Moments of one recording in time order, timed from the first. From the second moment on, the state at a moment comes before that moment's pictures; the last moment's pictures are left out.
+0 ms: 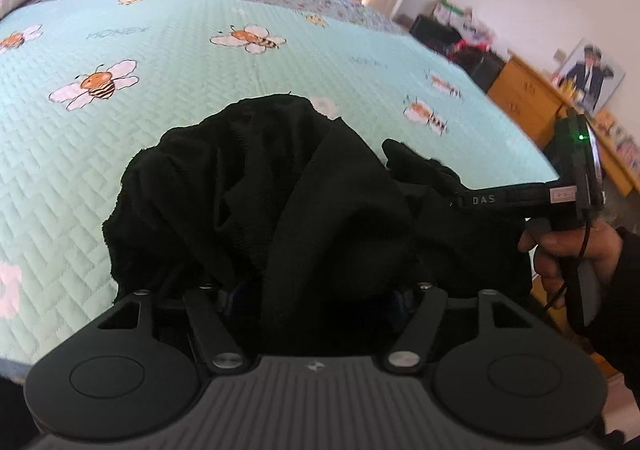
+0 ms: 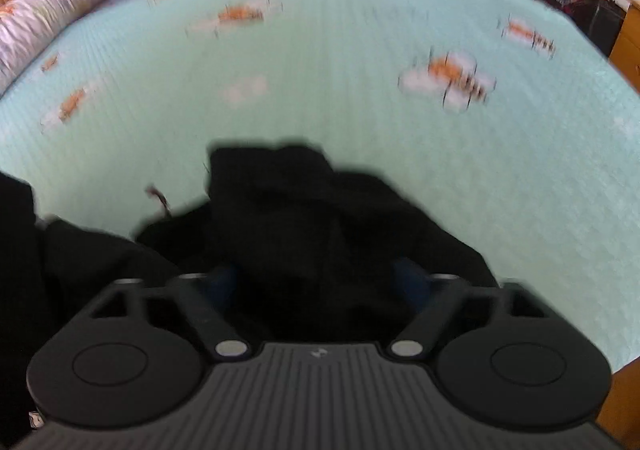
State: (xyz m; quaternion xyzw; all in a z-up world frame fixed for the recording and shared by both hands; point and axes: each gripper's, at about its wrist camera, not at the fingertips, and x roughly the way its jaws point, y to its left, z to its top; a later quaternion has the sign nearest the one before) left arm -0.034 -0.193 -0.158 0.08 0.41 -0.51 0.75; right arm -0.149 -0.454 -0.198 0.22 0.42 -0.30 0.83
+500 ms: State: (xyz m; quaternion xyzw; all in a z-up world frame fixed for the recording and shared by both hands) left arm 0.031 -0.209 -0.089 -0.01 0.30 -0.47 0.83; right arm -0.221 -0.504 -0.096 0.38 0.10 -0.28 0.87
